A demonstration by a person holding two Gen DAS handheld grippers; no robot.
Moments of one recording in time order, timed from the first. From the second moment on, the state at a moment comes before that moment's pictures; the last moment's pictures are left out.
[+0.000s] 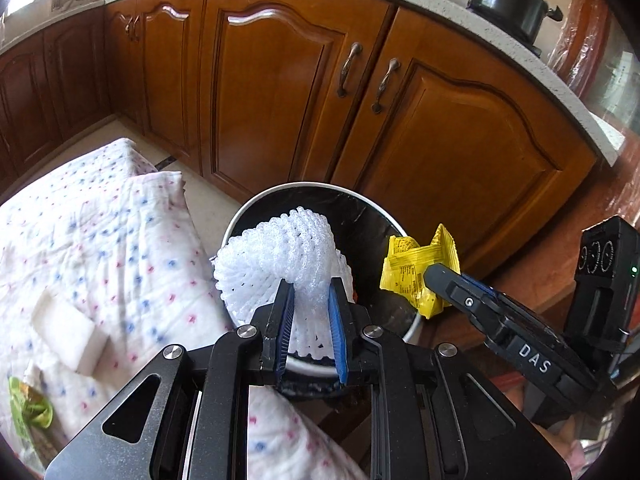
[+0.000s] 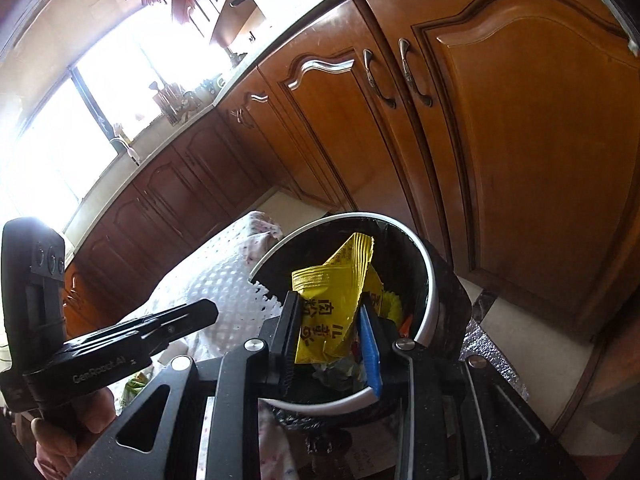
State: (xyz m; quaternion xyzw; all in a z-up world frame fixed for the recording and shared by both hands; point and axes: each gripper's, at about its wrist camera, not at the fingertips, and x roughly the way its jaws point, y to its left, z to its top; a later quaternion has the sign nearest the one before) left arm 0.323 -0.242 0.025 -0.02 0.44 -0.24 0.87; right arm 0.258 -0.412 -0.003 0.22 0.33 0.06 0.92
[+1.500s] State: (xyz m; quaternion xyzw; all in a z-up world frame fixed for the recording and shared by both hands) left arm 0.210 -0.089 0.013 -0.08 0.43 -0.16 0.88; right arm 0.165 -0.318 -0.027 0.25 0.33 0.13 0.90
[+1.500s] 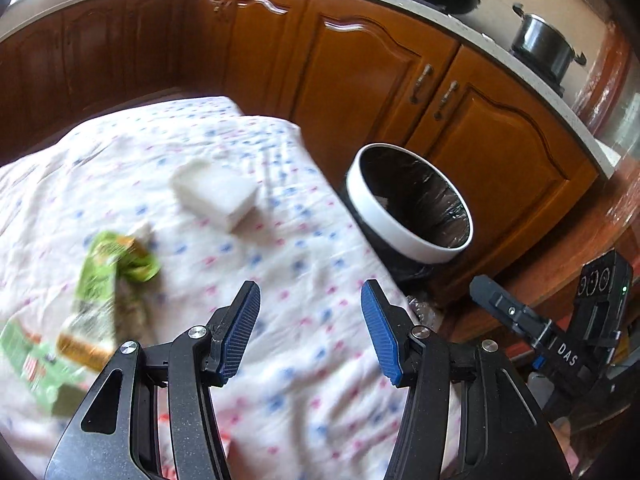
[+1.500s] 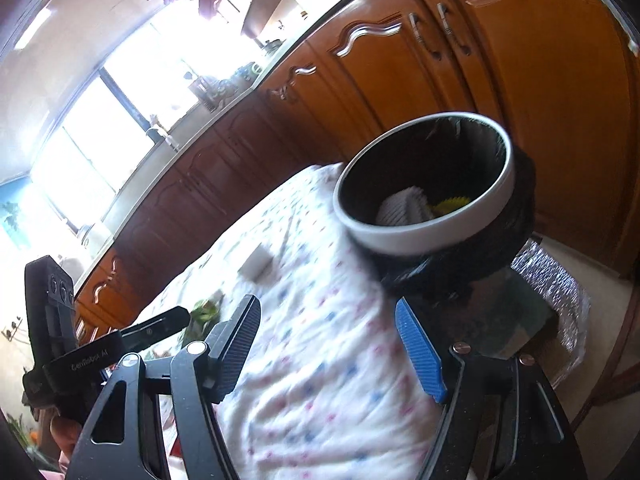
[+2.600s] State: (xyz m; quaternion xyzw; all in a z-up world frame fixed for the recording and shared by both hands) left arm 0.157 0.095 -0.011 -0.18 0.43 0.01 0.88; right arm 0.082 -0.096 -0.055 0.04 0.39 0.26 0.88
